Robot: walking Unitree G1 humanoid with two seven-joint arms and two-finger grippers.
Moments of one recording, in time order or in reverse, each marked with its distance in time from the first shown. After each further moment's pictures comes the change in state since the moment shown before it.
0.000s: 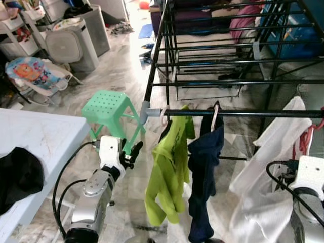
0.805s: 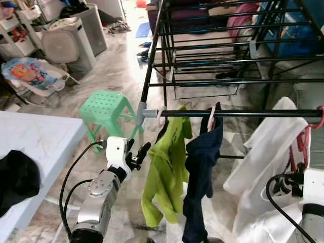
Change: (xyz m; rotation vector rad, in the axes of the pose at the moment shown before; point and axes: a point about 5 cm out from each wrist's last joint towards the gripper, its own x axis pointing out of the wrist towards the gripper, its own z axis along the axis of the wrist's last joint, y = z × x) left arm 0.002 -0.014 -0.002 -0.027 -0.010 -0.067; right arm -0.055 -0.007 0.020 -0.197 -0.190 -0.132
